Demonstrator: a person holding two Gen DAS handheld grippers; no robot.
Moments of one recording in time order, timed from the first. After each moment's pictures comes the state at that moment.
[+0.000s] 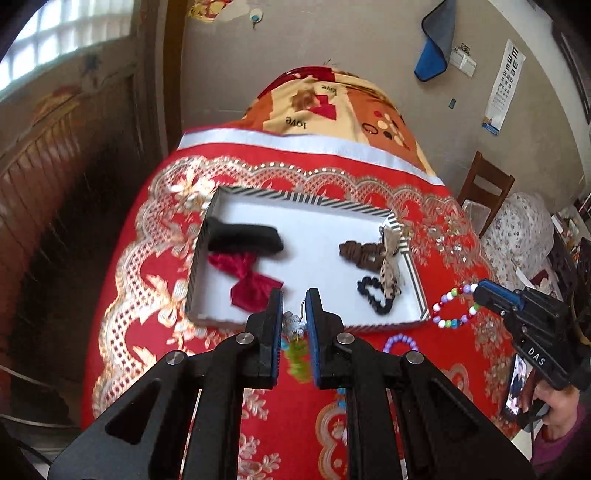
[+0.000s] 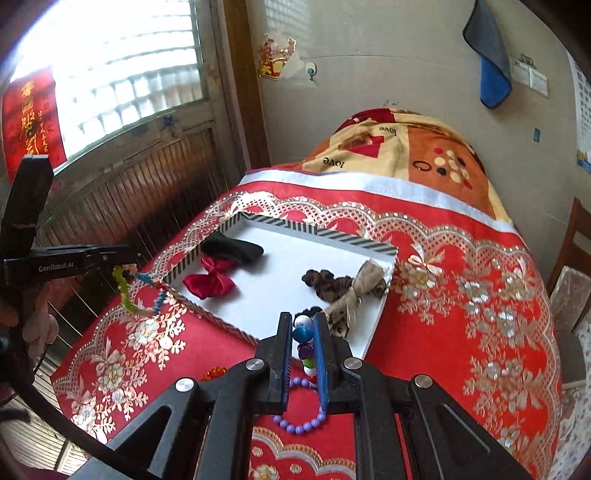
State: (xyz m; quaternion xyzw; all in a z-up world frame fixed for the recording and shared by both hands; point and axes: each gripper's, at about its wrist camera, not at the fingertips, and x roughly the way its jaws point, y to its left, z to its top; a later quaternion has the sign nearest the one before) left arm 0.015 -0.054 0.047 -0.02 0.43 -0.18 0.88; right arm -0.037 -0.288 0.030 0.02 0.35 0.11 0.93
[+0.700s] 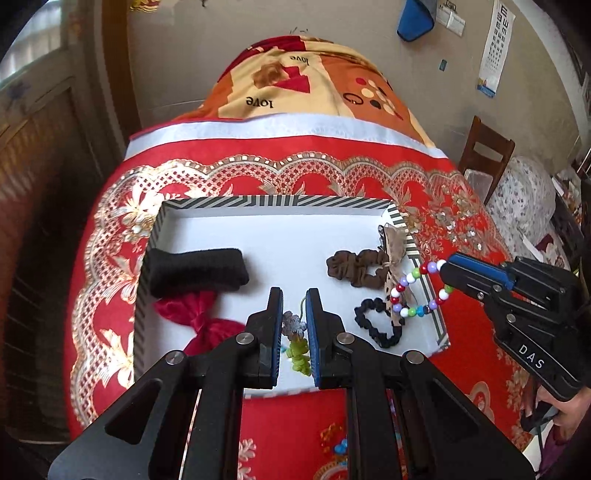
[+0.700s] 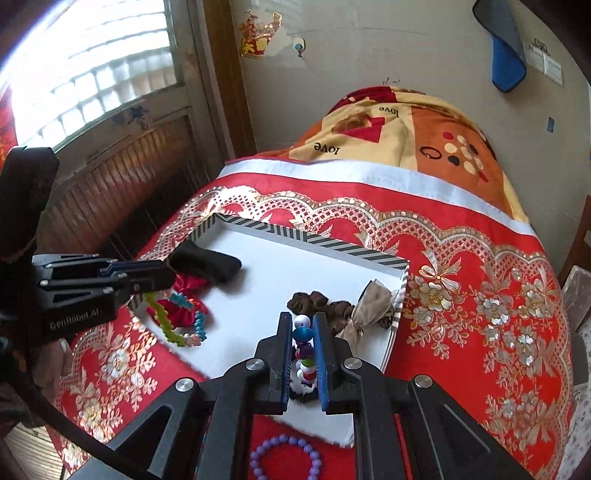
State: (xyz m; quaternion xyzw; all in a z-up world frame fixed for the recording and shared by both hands) left arm 0.091 -0.123 0.007 0.04 0.46 -0.21 0.86; right arm 0.055 -0.284 0.008 0.03 0.39 0.10 0.91
